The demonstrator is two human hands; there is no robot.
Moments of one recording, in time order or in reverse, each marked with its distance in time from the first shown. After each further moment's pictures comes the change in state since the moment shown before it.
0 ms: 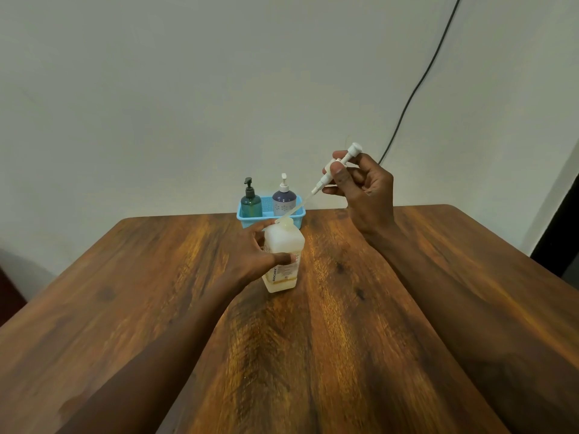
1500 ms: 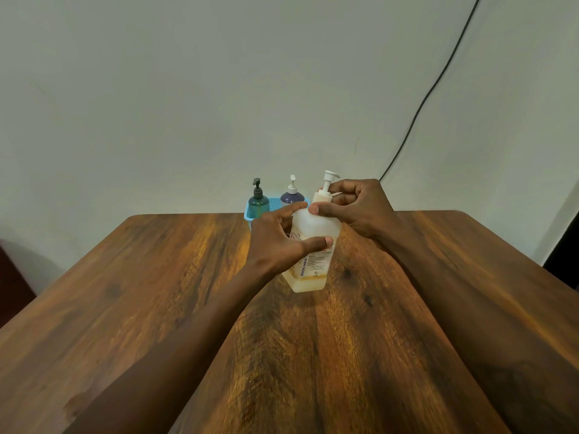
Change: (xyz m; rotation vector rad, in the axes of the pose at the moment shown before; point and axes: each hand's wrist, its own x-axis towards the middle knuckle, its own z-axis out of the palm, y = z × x) left_hand -0.018 0.053 -0.001 -0.042 0.102 0.310; right_hand 0.007 0.000 0.001 -0.359 -0.302 0.282
